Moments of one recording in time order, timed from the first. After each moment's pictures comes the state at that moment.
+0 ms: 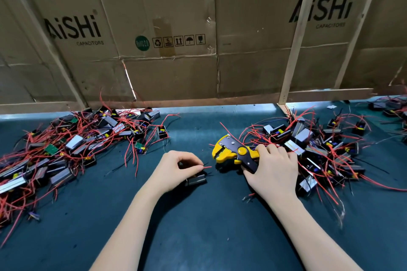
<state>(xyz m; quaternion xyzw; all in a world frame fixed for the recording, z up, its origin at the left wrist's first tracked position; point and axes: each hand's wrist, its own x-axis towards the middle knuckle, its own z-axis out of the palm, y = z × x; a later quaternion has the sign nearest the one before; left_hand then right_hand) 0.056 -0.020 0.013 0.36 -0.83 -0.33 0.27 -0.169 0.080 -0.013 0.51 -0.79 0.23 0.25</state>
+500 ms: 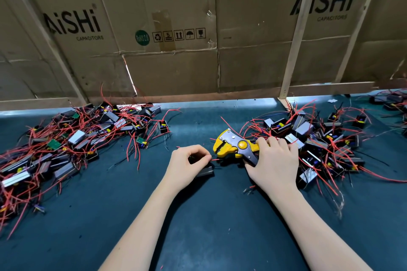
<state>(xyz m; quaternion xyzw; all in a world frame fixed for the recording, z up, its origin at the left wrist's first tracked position) 0.033 -0.003 0.001 0.37 -0.79 -0.33 0.35 -0.168 0.082 -0.010 0.51 -0.79 0.22 0.27</state>
